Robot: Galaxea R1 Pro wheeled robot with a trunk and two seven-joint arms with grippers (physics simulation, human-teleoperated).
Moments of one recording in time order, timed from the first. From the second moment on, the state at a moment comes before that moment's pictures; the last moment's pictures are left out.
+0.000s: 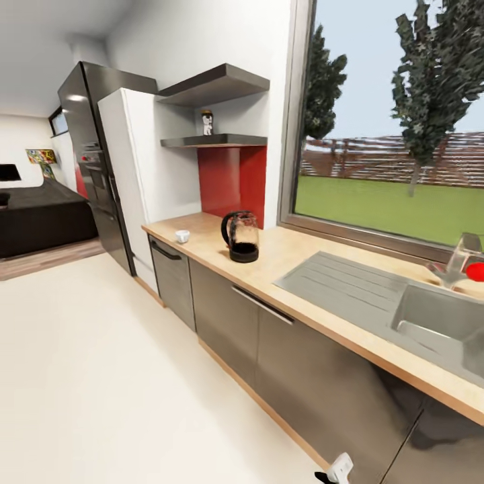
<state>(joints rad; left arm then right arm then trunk) 0.05 0.02 0.42 -0.72 0.01 -0.03 -0.40 -0.12 -0.15 0.06 -0.73 -0.05 -0.04 0.79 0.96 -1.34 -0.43</state>
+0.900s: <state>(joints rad) 0.05 0.02 0.42 -0.72 0.01 -0.03 -0.40 -0.12 -0.15 0.06 -0.73 -0.05 -0.04 0.79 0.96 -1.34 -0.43</state>
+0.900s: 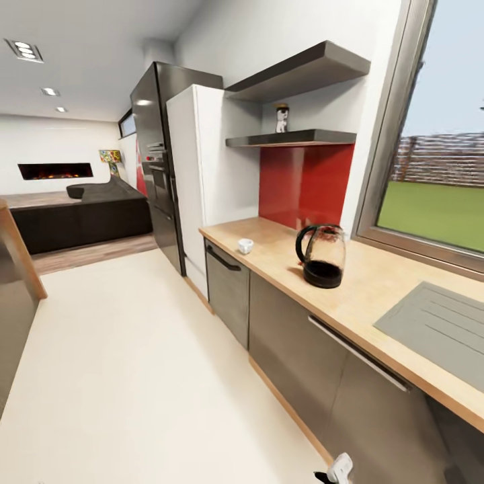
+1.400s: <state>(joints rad) 0.05 0.02 0.42 -0.72 0.01 -0.03 -0.40 -0.12 -0.15 0.06 -0.73 -0.05 -0.04 0.79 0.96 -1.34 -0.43</state>
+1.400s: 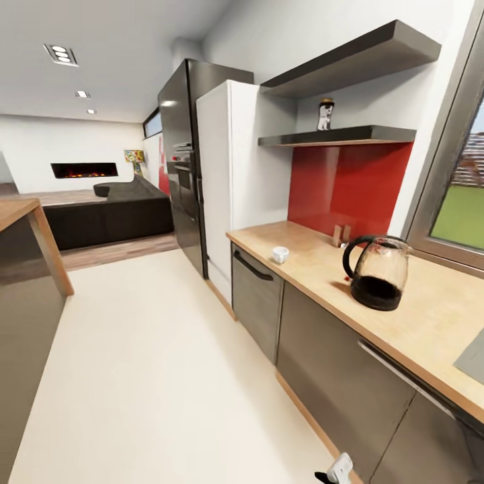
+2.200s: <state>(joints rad) 0.05 0.02 0.42 -0.72 0.01 -0.03 -0.40 -0.12 -0.15 0.06 -0.73 -0.05 -0.04 0.79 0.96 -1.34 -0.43</state>
